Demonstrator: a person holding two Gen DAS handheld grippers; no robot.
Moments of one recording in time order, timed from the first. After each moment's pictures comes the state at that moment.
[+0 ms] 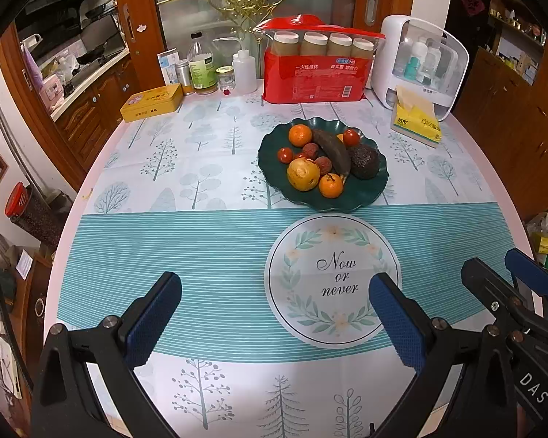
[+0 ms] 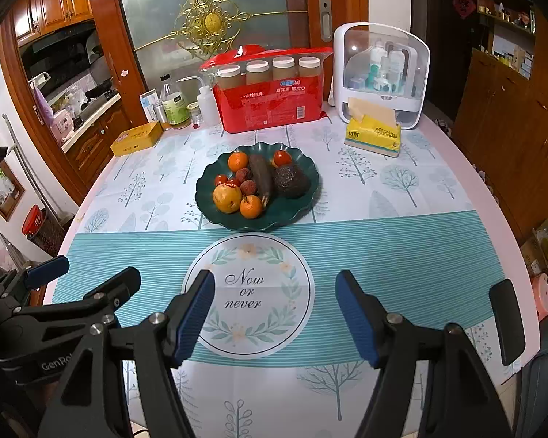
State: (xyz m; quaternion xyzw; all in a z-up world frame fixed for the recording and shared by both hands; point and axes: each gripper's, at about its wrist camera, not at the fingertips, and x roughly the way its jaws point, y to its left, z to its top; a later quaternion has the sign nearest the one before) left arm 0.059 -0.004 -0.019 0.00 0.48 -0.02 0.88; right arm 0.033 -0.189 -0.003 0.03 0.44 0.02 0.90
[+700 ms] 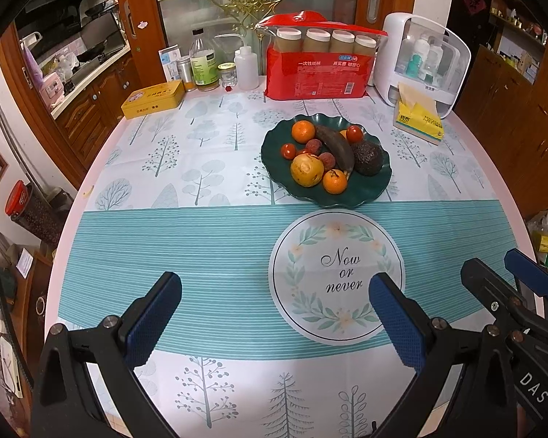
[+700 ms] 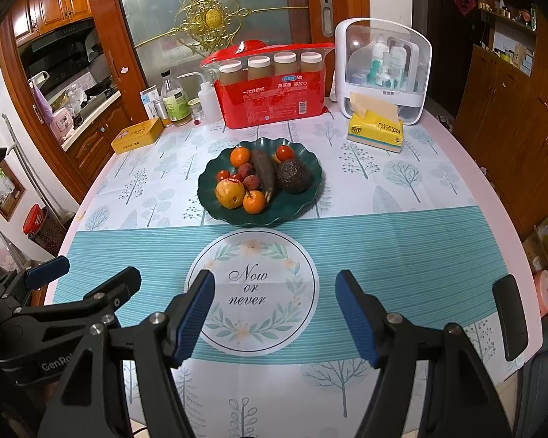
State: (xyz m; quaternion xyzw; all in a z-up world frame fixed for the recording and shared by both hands) left arm 0.060 0.002 -0.022 0.00 0.48 -0.02 0.88; right arm 0.033 -0.182 -0.011 0.03 0.45 0.02 0.89
